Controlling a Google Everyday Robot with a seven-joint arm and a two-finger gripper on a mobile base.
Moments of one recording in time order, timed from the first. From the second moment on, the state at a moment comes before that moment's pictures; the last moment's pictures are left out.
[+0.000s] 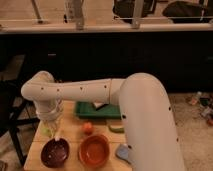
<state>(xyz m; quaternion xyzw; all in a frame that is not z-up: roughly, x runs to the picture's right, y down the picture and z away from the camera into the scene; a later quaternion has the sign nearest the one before) -0.252 0.184 0.698 -0.30 -0.31 -0.63 0.64</state>
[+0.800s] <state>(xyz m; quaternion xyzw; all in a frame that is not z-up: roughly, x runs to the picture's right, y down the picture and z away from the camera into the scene) -0.253 0.218 0.645 -0.33 -0.33 -0.62 0.63</state>
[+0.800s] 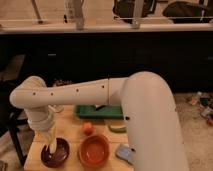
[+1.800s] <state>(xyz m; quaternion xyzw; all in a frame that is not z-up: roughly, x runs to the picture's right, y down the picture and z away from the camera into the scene) -0.250 0.271 0.655 -0.37 -0.41 -0.56 0.61</state>
